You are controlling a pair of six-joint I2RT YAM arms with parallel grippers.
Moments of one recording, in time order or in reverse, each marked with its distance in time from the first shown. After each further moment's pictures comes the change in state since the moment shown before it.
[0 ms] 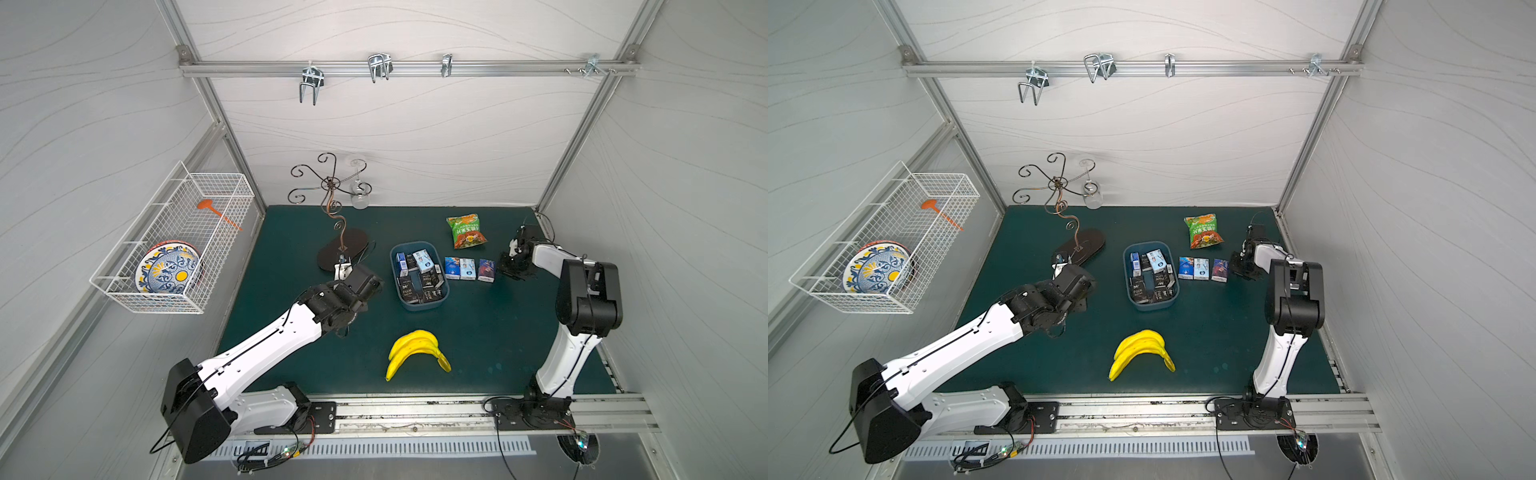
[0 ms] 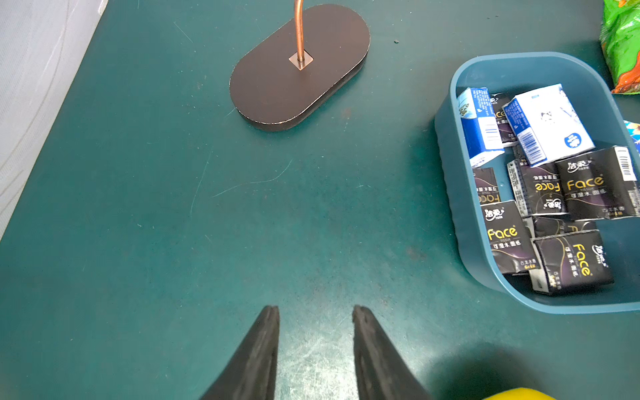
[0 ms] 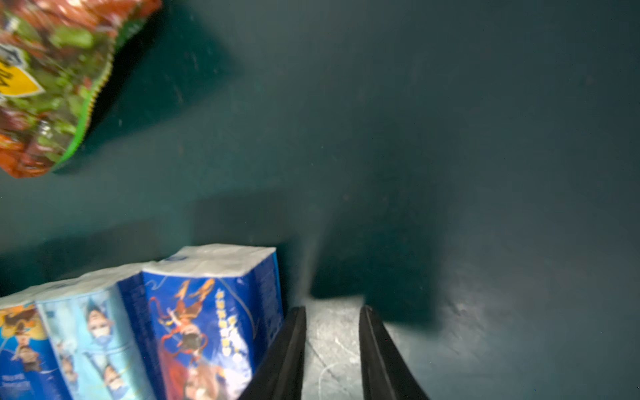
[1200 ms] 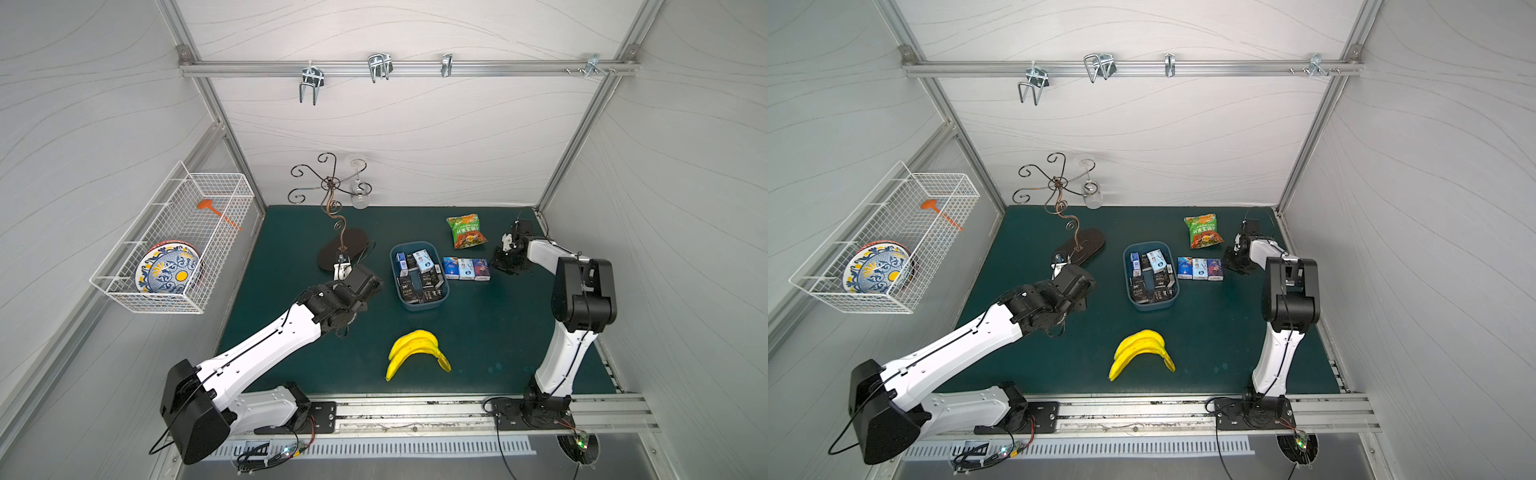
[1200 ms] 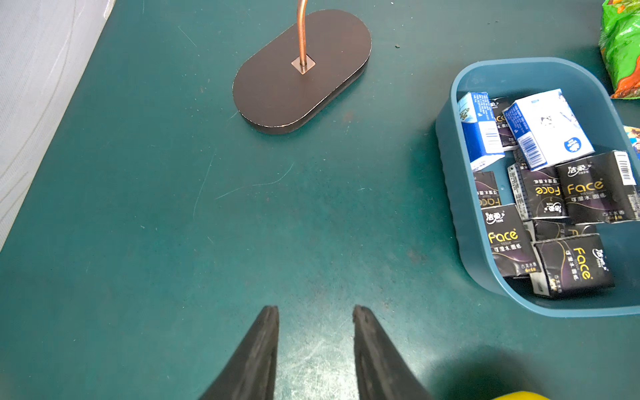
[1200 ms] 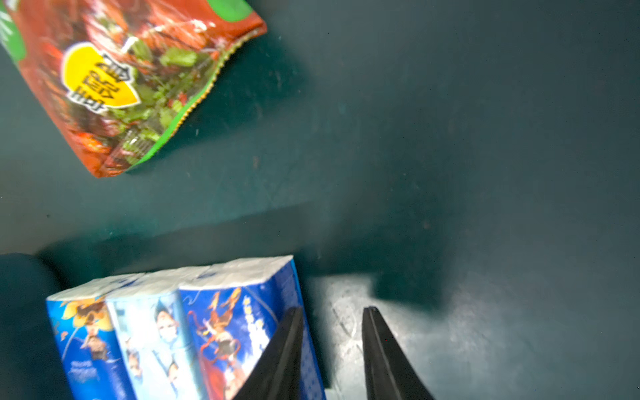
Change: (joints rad) left arm 0.000 -0.007 0.000 0.000 -0.009 -0.001; right arm 0.043 0.011 0.072 -0.024 -0.048 -0.001
